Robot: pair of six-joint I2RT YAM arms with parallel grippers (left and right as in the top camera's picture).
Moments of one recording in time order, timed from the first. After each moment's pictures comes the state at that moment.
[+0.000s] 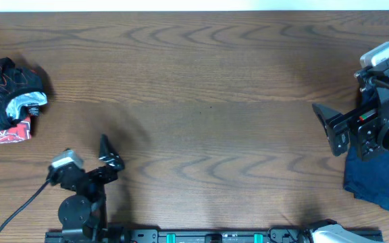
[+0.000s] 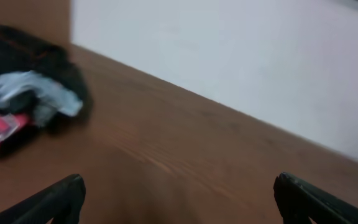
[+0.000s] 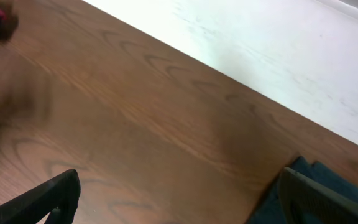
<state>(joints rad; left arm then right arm) 0.03 0.02 0.28 -0.39 -0.14 -0.32 0.28 1.36 2.45 -1.69 -0.06 -0.23</state>
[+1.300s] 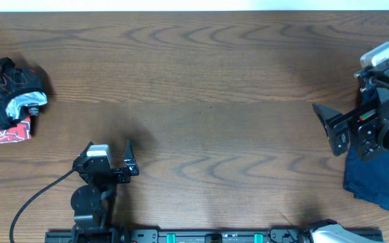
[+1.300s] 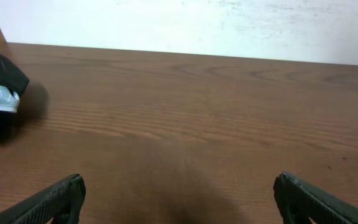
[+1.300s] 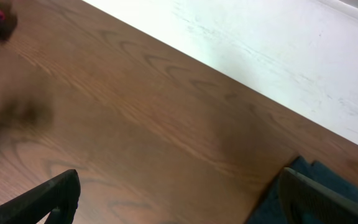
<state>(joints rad) 0.03 0.01 0.10 -0.30 0.03 -0.07 0.28 1.36 2.45 -1.69 -0.06 -0.23</state>
